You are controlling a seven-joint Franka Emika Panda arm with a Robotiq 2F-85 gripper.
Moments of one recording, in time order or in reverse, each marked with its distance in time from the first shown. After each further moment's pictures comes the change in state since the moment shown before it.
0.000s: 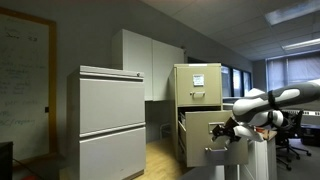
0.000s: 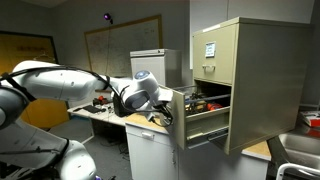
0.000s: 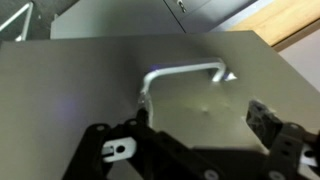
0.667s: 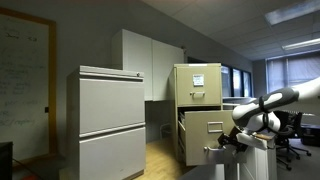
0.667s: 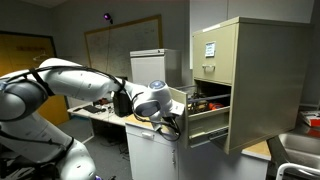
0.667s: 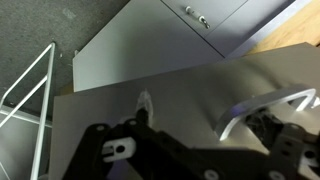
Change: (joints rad) arm -0.025 0.162 -0.098 0.032 0.051 -0.020 -0.032
